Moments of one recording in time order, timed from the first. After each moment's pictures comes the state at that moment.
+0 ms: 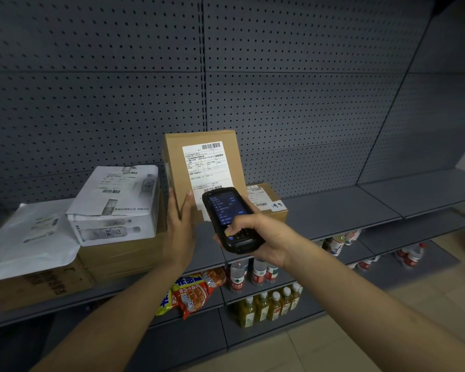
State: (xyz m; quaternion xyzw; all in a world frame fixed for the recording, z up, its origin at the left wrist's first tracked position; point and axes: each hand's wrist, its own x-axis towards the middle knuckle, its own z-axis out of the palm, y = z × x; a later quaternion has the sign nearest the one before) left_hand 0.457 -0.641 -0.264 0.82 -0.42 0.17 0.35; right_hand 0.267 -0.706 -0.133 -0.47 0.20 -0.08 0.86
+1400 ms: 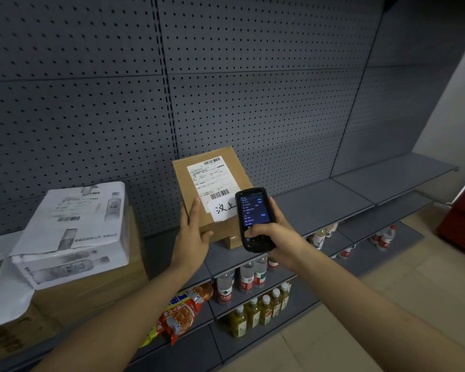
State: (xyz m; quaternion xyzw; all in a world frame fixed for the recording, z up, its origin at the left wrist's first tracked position) left_hand 0.442 -0.707 -0.254 0.79 -0.45 -0.04 0.42; right_hand 0.265 -0.789 -0.193 -0.52 0.27 -0.28 0.76
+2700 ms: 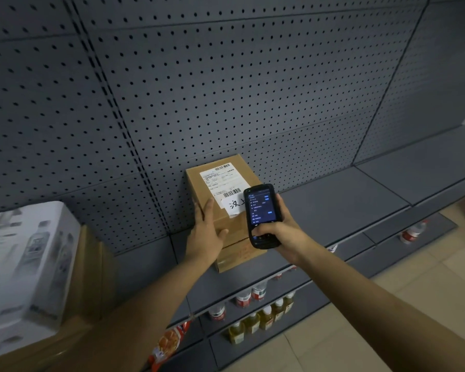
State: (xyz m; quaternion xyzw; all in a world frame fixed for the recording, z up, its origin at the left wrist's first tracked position) left_hand 0.480 -0.921 -0.299 0.86 -0.42 -0.11 0.27; right_hand 0.321 -1.014 -0.263 -0.52 0.32 -0.23 0.75
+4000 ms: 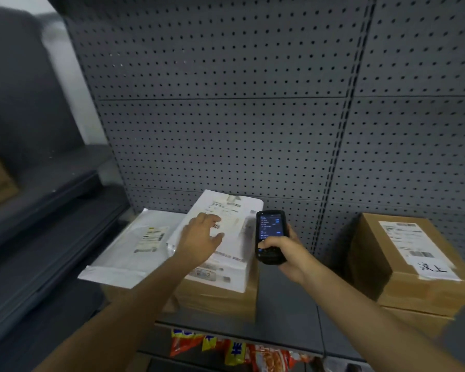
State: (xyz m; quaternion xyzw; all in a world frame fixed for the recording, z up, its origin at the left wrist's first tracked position) left_hand 0.662 -0.582 -0.217 0.92 -0.27 0.08 0.26; right_hand 0.552 -0.767 -0.212 -0.53 0.20 -0.06 0.82
